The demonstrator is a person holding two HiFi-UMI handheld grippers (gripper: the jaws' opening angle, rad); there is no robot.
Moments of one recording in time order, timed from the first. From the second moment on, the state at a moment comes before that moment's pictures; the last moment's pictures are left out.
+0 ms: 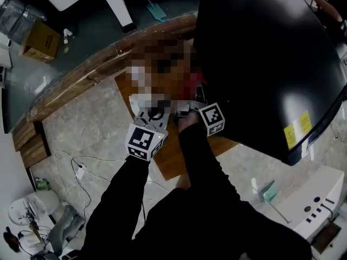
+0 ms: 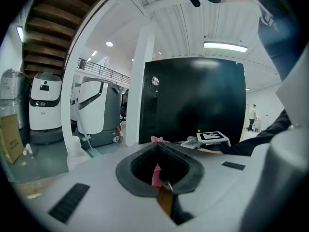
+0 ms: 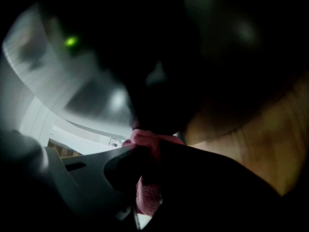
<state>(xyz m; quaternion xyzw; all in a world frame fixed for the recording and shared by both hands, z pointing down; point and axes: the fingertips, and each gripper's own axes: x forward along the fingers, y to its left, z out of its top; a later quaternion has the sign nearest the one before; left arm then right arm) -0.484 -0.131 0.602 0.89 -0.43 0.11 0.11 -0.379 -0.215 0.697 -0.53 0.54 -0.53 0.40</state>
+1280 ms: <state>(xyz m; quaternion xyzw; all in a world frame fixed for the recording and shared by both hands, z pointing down) -0.425 -0.044 0.422 0.92 -0.38 -0.01 0.04 -0.322 -0.066 0.440 -0.44 0.67 -0.43 0.42</state>
